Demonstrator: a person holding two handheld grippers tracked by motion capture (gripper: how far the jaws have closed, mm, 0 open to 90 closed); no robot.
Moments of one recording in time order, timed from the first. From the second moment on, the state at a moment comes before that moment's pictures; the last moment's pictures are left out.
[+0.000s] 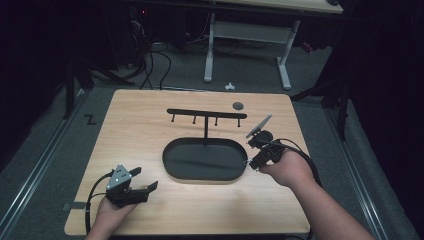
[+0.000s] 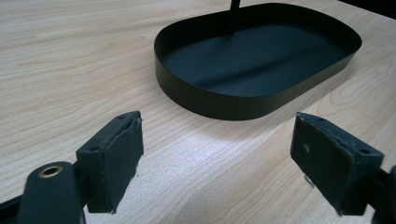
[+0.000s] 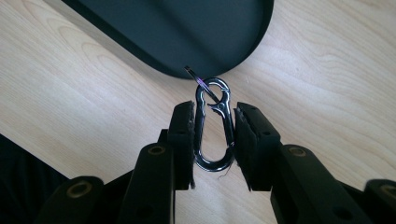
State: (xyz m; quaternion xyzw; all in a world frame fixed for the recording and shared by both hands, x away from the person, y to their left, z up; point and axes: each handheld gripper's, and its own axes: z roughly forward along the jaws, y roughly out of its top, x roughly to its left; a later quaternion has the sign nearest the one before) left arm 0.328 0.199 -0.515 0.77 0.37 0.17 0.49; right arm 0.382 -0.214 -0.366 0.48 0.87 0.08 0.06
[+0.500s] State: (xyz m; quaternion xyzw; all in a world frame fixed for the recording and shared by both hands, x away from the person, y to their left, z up) left arm 0.329 0.200 -0.515 0.77 0.37 0.17 0.49; right arm 0.402 -0.204 -0.336 0.48 0.87 0.08 0.07
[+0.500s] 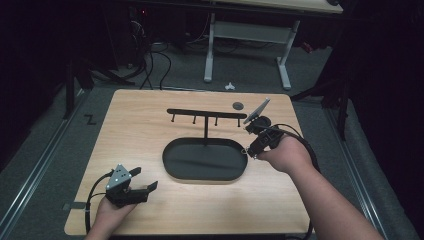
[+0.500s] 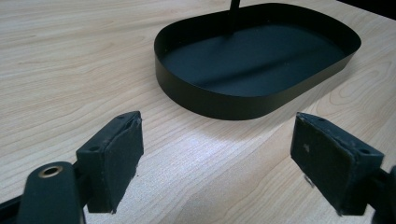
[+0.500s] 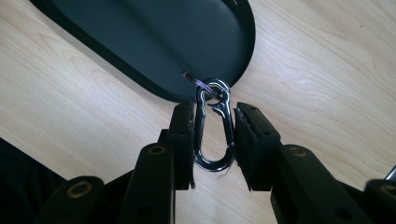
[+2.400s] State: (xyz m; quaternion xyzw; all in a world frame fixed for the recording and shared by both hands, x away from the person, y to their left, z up) left arm 0.328 0.202 -0.515 0.77 0.37 0.16 0.49; right arm 0.445 -0.181 -0.285 0.48 0.87 0.08 0.09
